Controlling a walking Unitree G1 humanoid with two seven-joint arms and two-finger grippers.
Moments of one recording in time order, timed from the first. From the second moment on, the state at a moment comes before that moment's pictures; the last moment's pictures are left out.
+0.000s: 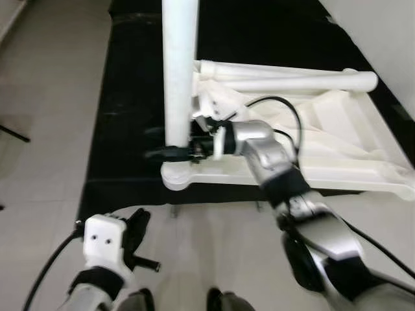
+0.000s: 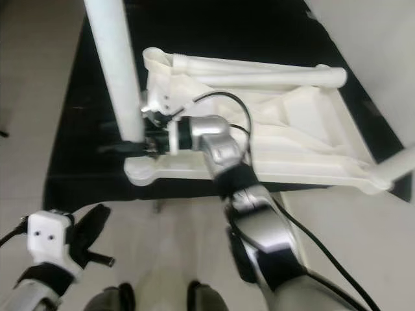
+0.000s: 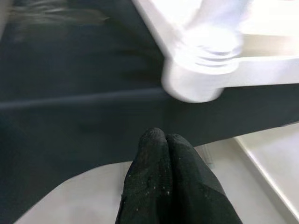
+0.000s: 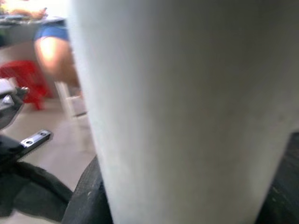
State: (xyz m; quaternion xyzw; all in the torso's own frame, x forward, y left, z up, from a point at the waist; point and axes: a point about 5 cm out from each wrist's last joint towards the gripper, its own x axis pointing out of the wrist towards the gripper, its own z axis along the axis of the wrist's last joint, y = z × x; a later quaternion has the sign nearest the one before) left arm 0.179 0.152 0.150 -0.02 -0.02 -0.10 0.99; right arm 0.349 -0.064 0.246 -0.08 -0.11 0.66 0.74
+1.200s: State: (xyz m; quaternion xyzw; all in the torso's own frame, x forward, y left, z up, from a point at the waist) left arm 0.194 0.157 0.141 -0.01 -0.02 -0.09 1.00; right arm 0.330 -0.039 0.225 -0.10 -0.05 0.62 0.78
